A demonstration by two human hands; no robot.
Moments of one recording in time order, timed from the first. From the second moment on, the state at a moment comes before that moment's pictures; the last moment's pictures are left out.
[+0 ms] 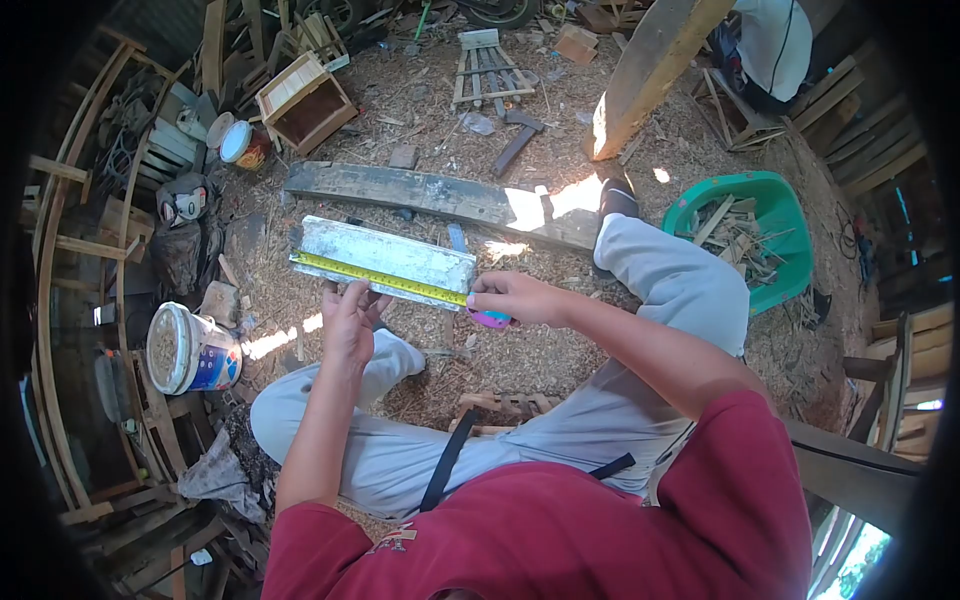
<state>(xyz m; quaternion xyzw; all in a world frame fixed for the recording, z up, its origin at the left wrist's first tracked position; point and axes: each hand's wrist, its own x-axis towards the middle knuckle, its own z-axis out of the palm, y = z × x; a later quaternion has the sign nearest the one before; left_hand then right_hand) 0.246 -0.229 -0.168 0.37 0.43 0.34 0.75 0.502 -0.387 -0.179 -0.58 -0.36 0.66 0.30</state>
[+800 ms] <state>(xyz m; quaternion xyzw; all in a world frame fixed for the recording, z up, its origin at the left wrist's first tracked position) 0.237 -0.233 -0.170 0.36 0.44 0.36 0.74 0.497 -0.385 -0.178 -0.56 -0.38 0.69 0.26</state>
